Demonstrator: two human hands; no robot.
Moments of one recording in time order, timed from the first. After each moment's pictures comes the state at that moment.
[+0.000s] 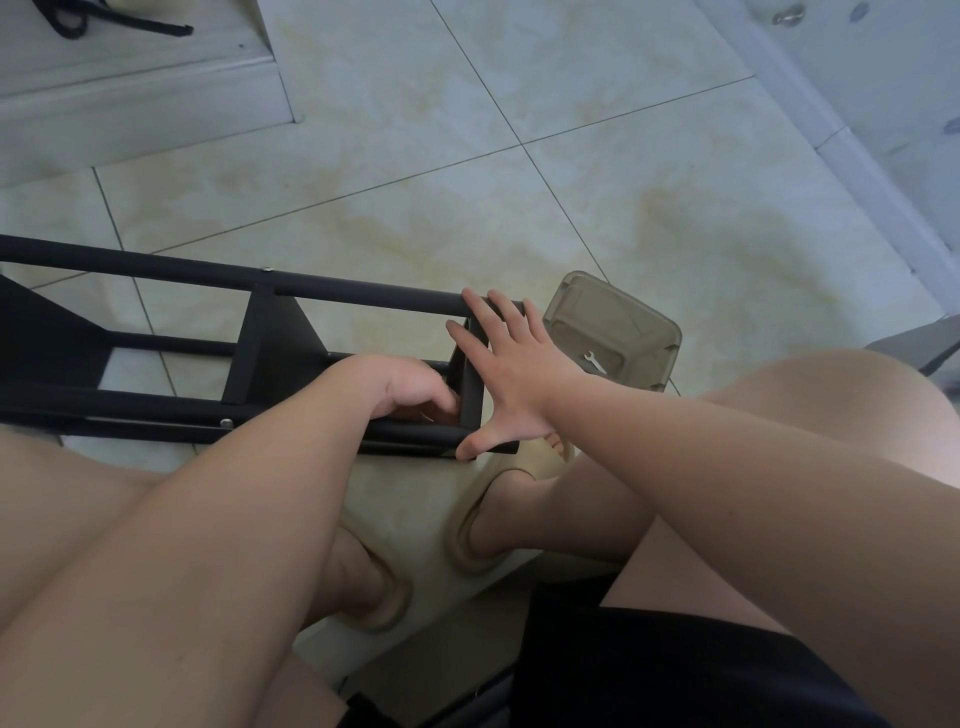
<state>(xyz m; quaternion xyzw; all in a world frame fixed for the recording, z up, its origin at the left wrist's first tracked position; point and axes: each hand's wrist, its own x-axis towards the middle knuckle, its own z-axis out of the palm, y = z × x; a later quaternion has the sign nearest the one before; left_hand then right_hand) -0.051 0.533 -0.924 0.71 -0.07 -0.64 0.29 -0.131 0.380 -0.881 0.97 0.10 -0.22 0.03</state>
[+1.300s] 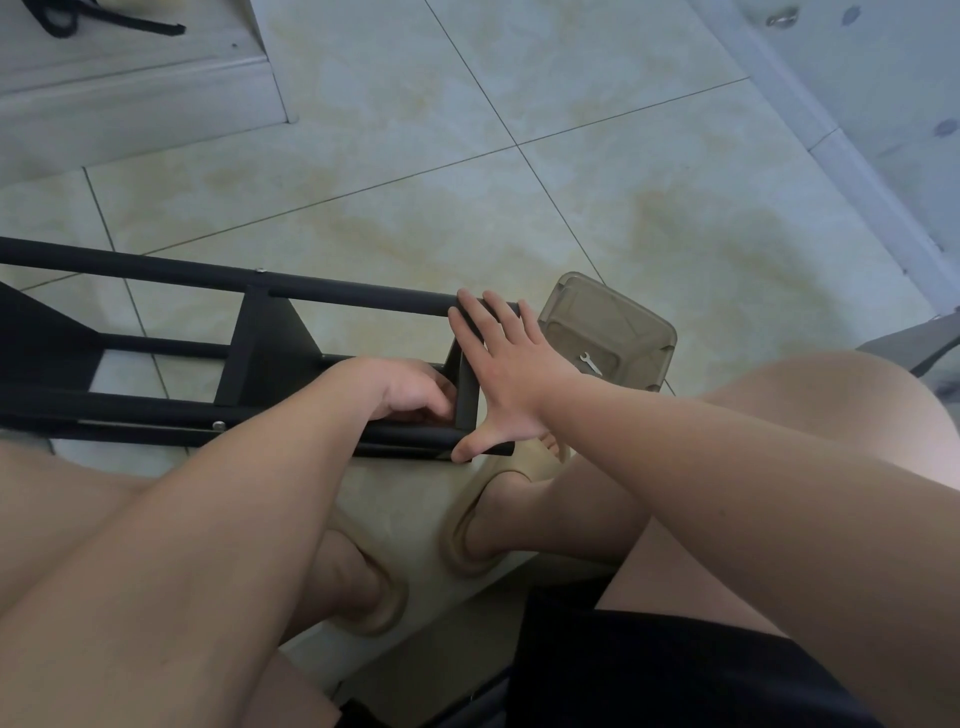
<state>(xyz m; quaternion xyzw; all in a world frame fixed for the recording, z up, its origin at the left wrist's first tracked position) -0.049 0.530 -0.937 0.72 -0.12 -0.61 0.31 -0.130 0.378 -0.884 0.97 0.09 -0.23 0.03</state>
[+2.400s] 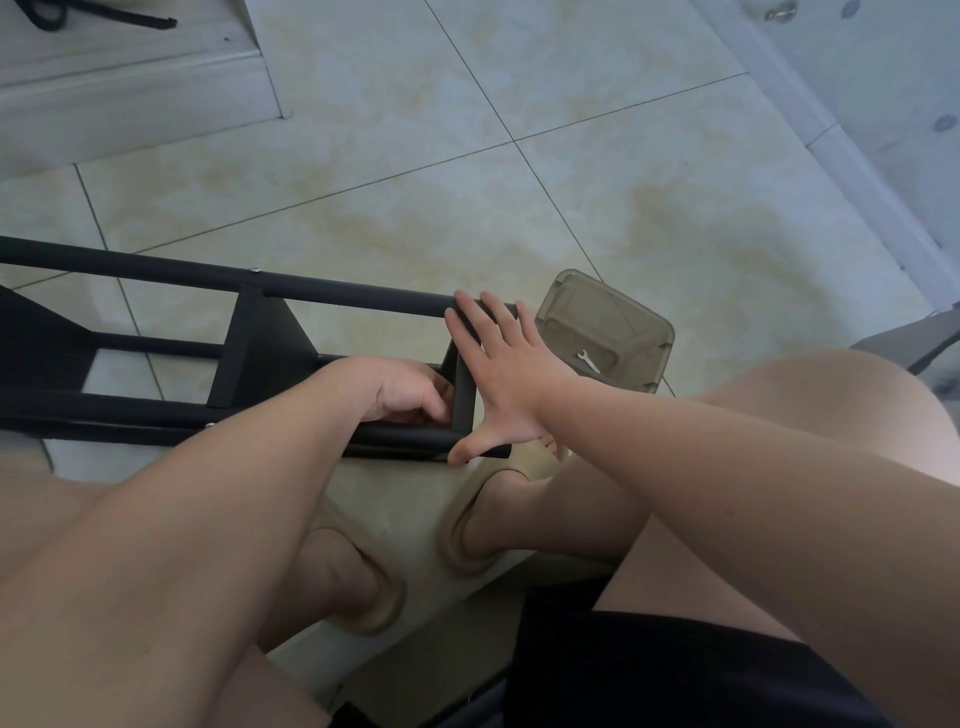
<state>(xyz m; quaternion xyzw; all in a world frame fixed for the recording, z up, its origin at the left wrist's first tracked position) -0.050 0.530 -0.945 0.66 -0.11 -0.65 0.36 -0.132 0.379 -0.884 0.97 0.09 -0.23 0.02</state>
